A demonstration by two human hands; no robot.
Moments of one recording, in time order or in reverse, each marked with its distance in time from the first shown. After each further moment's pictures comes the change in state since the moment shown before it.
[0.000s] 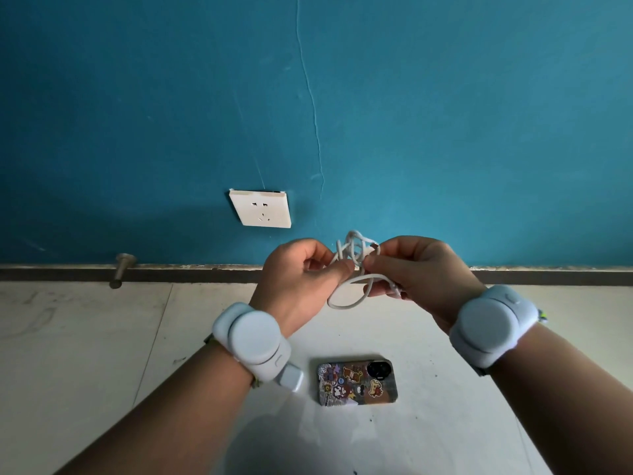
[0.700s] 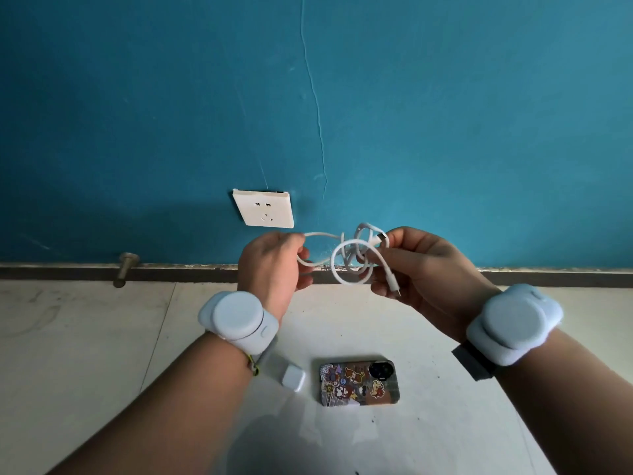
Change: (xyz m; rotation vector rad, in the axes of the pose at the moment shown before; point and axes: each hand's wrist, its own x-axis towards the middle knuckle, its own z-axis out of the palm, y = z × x) left_hand 0.007 0.005 -0.016 -0.429 0.254 -0.302; right_hand -0.007 -0.013 0.004 0.345 -0.118 0.039
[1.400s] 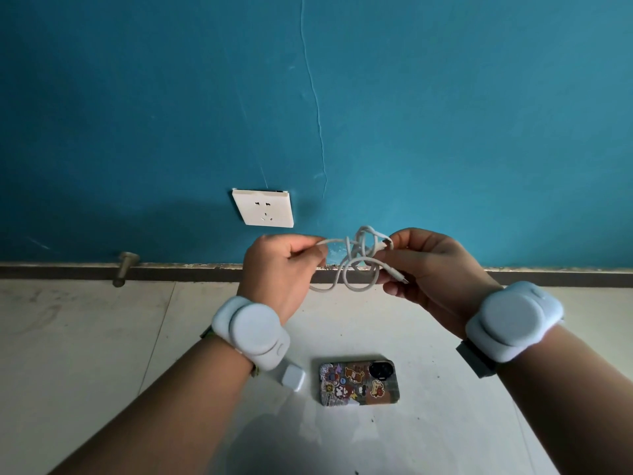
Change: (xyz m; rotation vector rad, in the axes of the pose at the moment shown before) left_hand 0.004 -0.009 -0.002 0.418 -0.166 0.403; right_hand 0.003 -0.002 -0.004 -0.084 0.091 0.007
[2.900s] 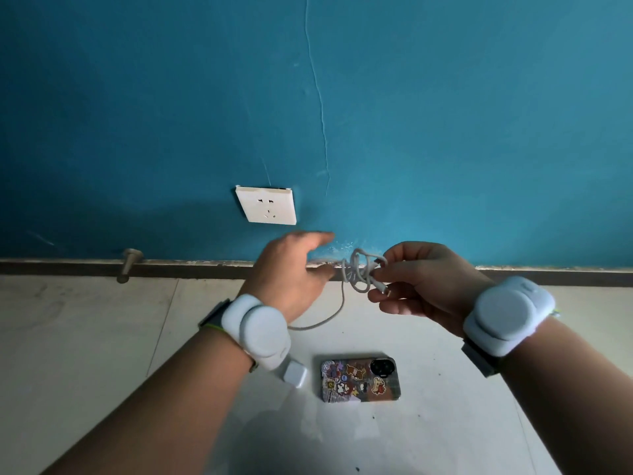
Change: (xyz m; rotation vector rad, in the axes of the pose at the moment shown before) left_hand 0.001 -0.005 -0.006 0.416 -0.155 0.207; right_hand 0.007 0.012 -0.007 -0.109 -0.078 0.162
